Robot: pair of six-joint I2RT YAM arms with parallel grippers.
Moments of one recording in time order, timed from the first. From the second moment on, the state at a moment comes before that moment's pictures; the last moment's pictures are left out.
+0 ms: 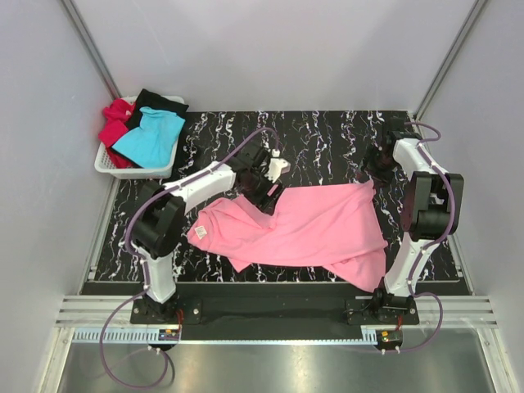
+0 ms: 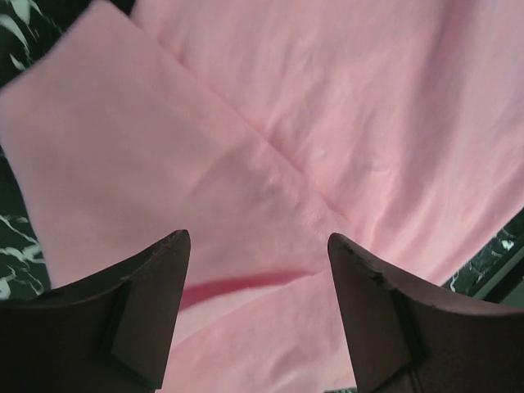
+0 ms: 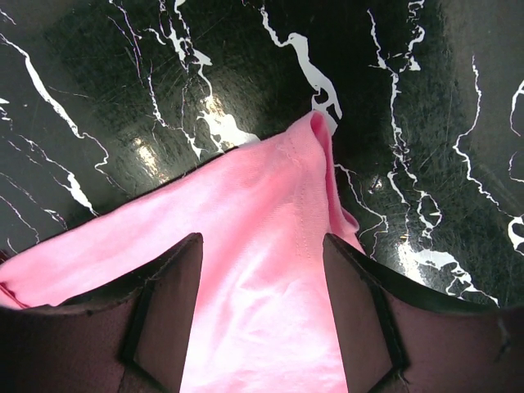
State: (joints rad) left arm -0.62 1.90 1.44 -0.65 0.34 0.13; right arm -0.08 1.95 1.50 -0.79 -0.06 0.40
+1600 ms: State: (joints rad) left arm -0.77 1.85 1.24 -0.52 0.19 0.09; right arm -0.08 1.94 1.48 -0.79 -0.04 0.39
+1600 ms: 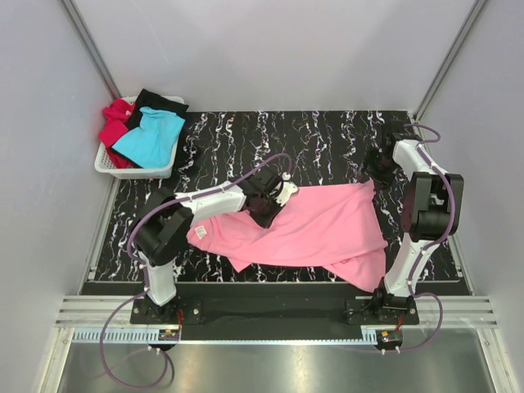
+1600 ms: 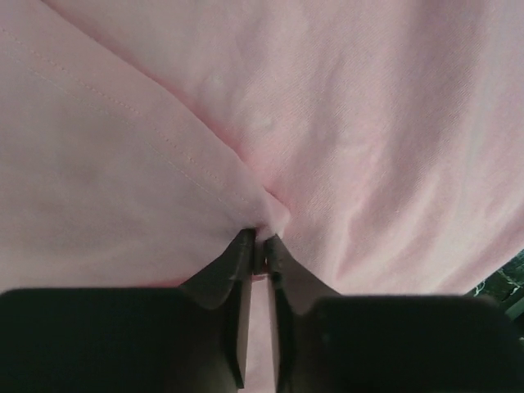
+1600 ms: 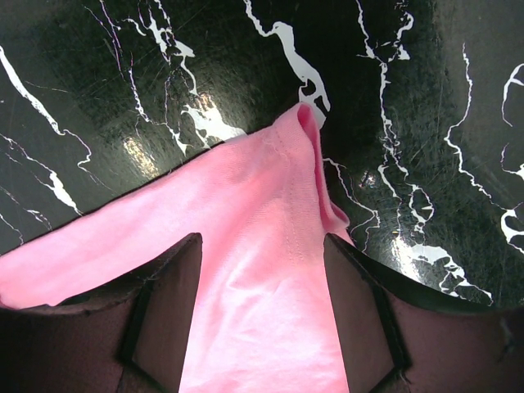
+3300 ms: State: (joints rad) left arm -0.40 1.66 1.29 -0.50 0.06 -0.26; right arm -0.12 2.07 1.55 -0.65 -0.04 0.38
